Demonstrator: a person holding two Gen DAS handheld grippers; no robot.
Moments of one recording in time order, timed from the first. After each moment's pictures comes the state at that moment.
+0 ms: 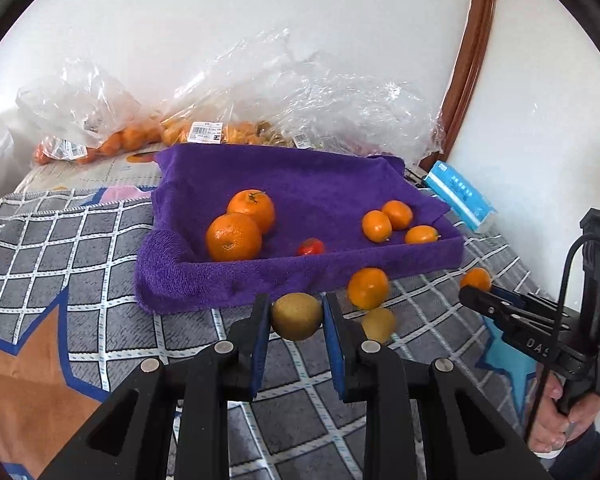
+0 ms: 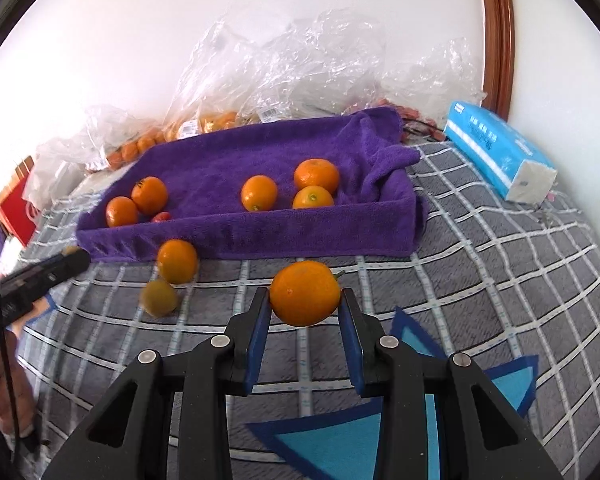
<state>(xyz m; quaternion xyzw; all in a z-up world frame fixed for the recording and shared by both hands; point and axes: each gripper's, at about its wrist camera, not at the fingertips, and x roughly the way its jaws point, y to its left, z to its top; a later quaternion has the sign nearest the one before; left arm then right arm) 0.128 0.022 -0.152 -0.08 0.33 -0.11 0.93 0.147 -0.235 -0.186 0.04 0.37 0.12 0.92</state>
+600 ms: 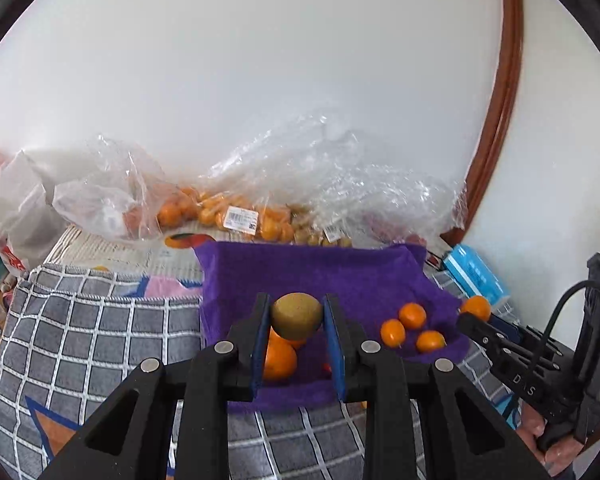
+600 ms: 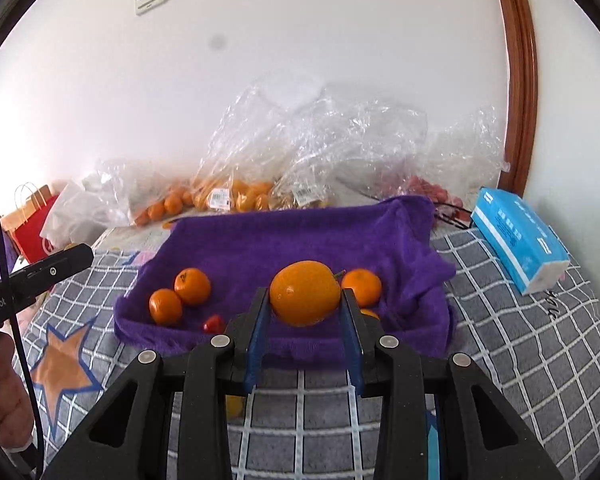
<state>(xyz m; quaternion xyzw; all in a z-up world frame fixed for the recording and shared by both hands) 0.154 0.052 -0.072 -0.10 0.26 -0.05 0.96 0.184 -0.205 -0.115 0.04 0.30 0.14 0.94</state>
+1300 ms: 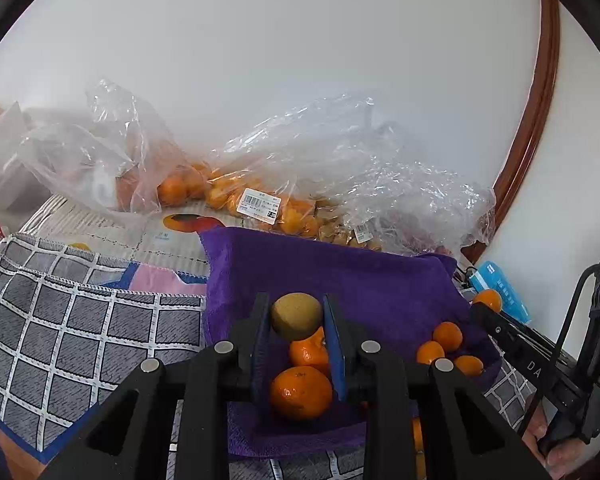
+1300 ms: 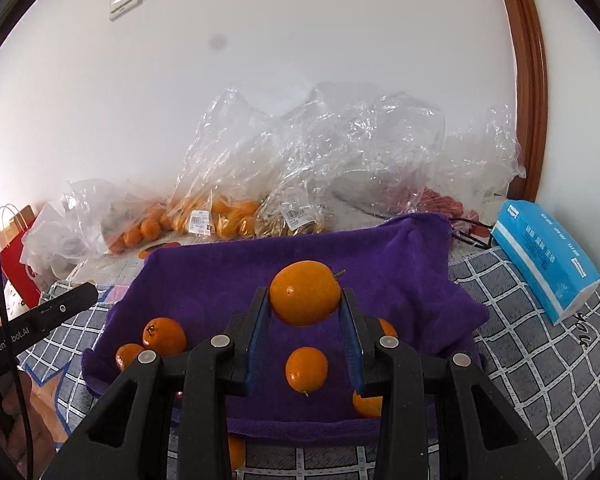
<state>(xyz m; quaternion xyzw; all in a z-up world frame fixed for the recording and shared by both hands) 0.201 0.072 -0.121 -0.15 0.27 -0.04 0.95 0.242 -0.192 -0.138 0.05 0.29 0.13 0.95</state>
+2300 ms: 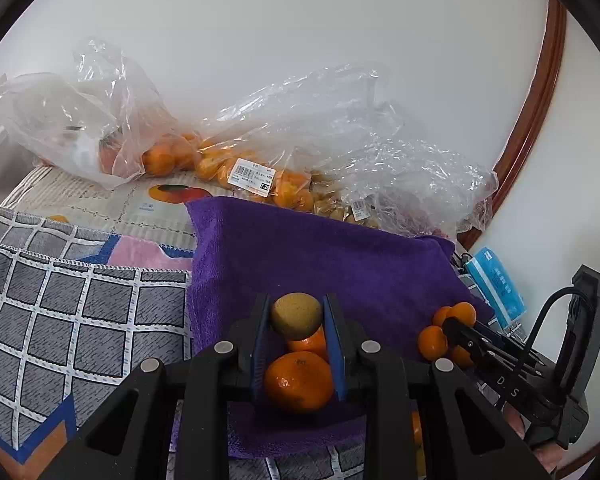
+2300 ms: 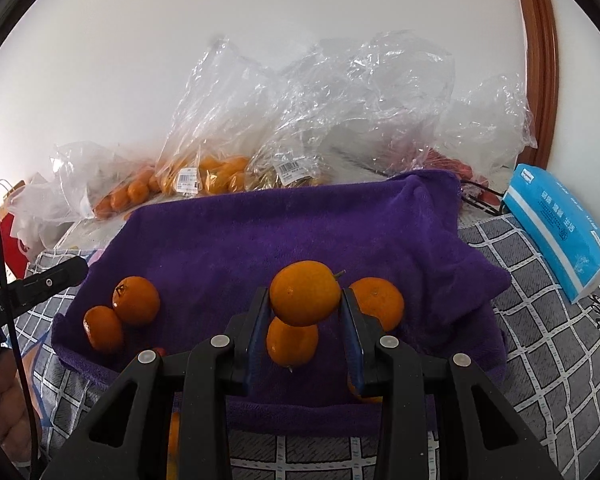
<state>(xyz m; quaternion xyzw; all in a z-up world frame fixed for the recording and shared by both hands) 0.215 0.073 -0.144 -0.16 0.30 -0.06 0.94 0.256 -0.188 -0.174 0.03 0.34 0.13 0.93</state>
